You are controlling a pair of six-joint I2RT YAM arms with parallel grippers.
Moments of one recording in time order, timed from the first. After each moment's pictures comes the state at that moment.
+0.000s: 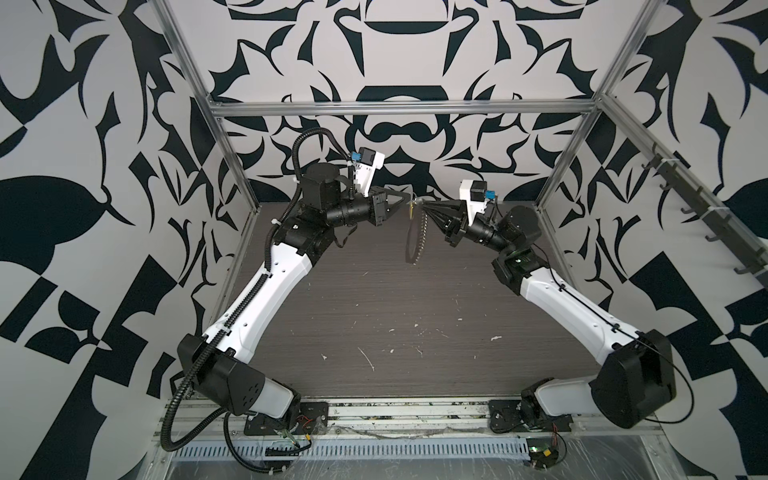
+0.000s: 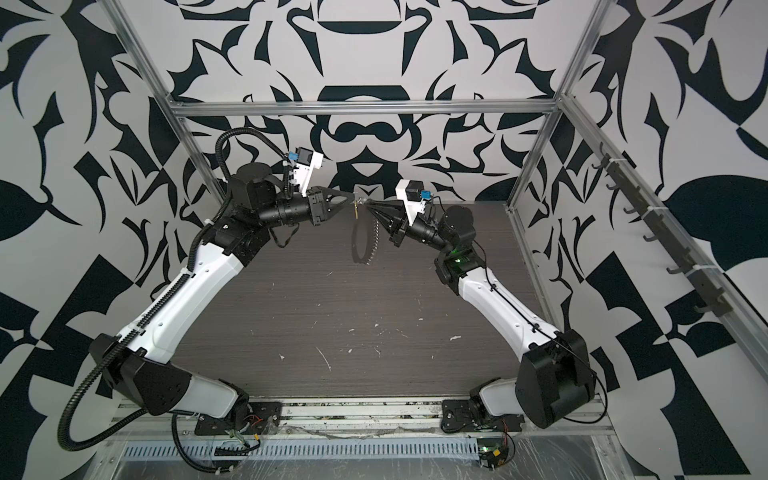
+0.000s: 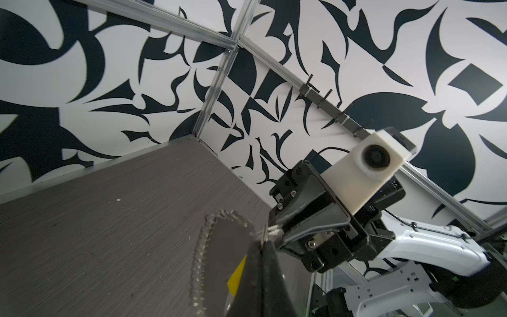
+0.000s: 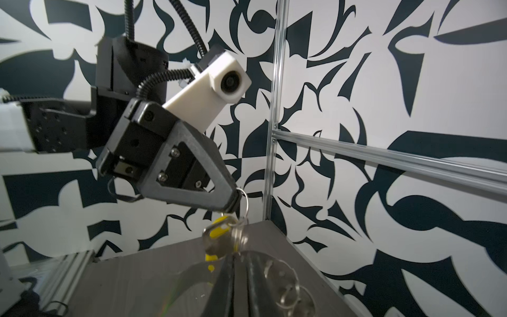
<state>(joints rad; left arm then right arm) -0.46 1.47 1.59 -0.23 0.72 -0.44 0.39 1.37 1.09 0.56 -0.77 0.14</state>
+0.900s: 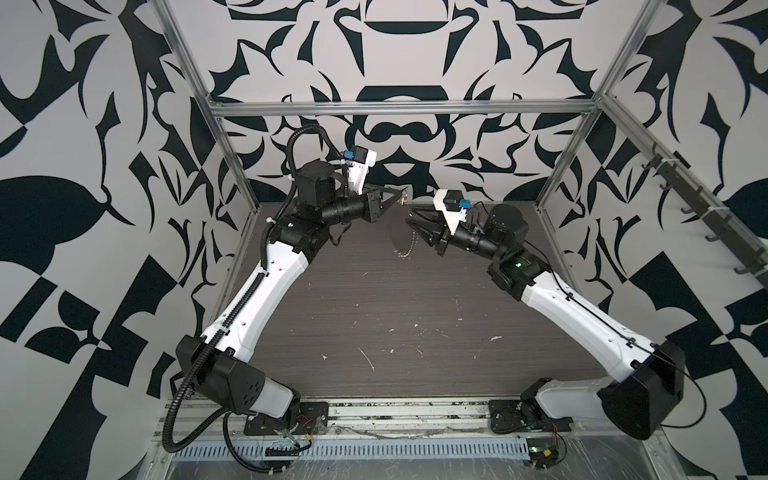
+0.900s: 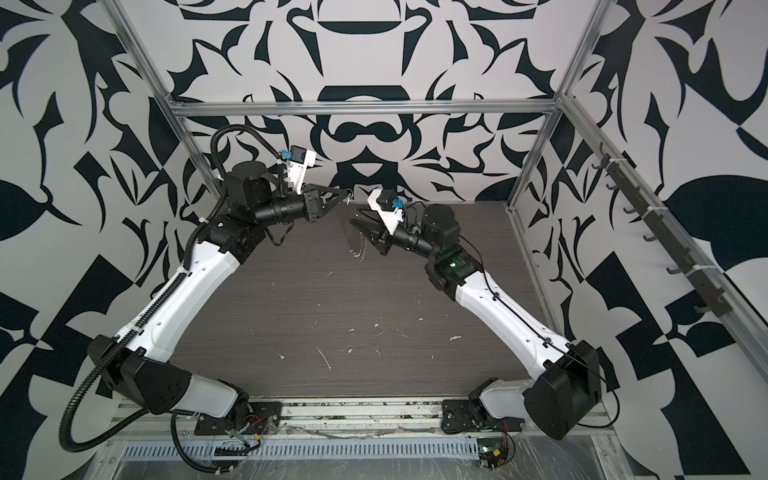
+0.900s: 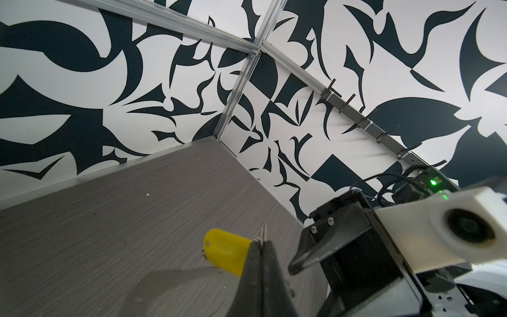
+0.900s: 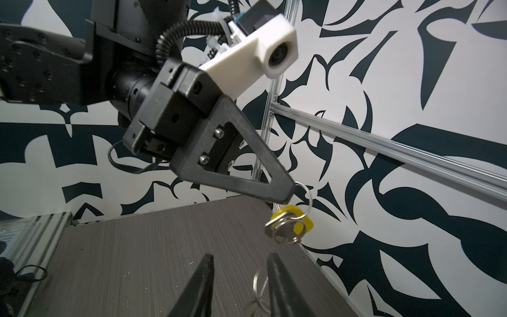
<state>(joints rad) -0.45 1.47 1.60 -0.27 0.68 -0.41 0.55 1.32 1.19 0.20 -0.55 -0.15</state>
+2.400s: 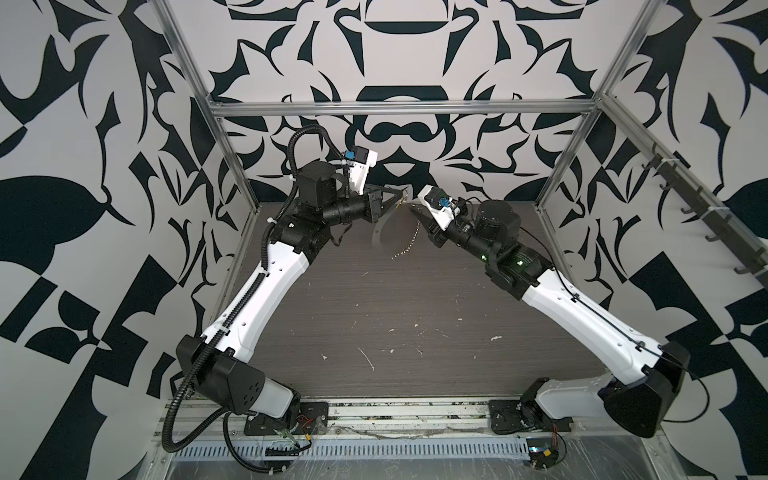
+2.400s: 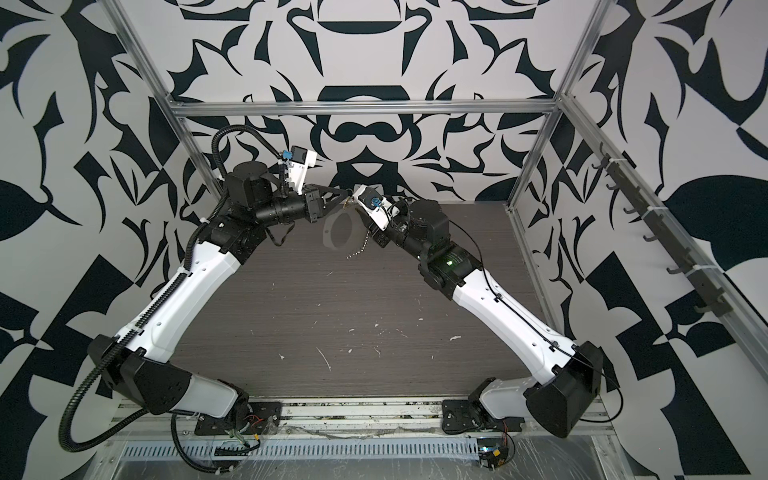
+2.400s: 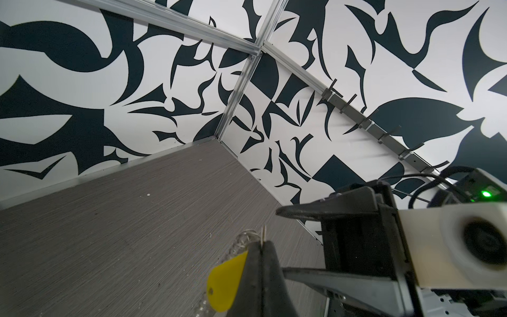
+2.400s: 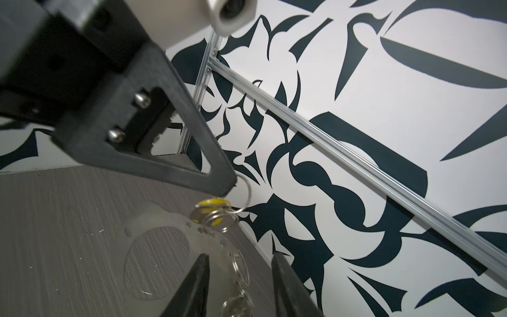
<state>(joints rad) -0.46 1.47 1.60 -0.27 0.67 -0.41 0.66 1.32 1.33 -0.03 -0.13 -0.43</state>
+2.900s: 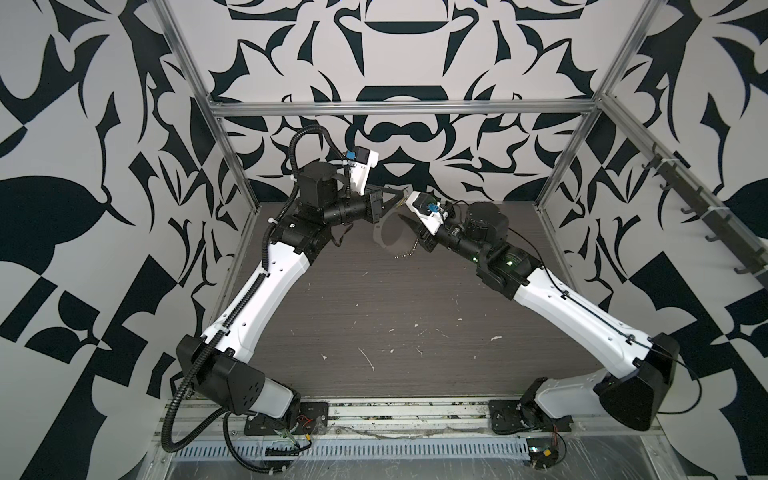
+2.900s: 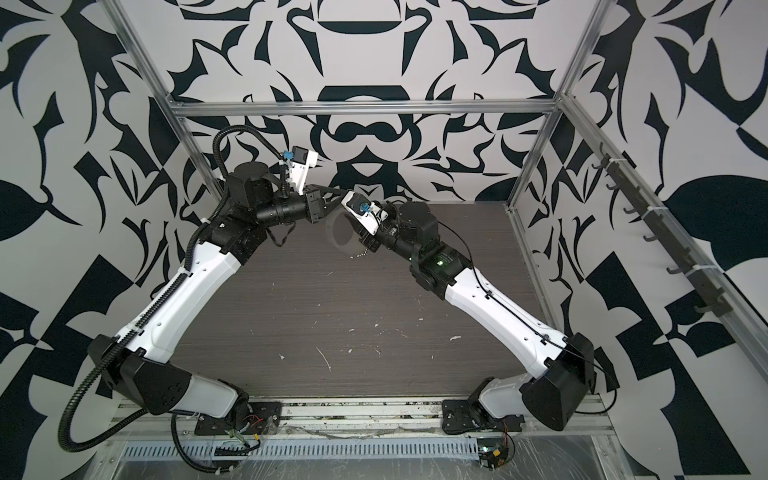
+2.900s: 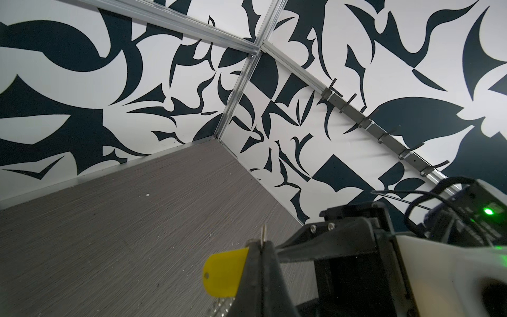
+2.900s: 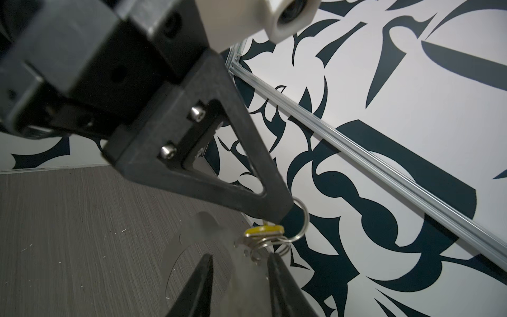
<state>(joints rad) -0.47 1.47 1.60 -0.27 0.66 -0.41 0.69 1.38 1.33 -0.02 -0.16 -0.43</state>
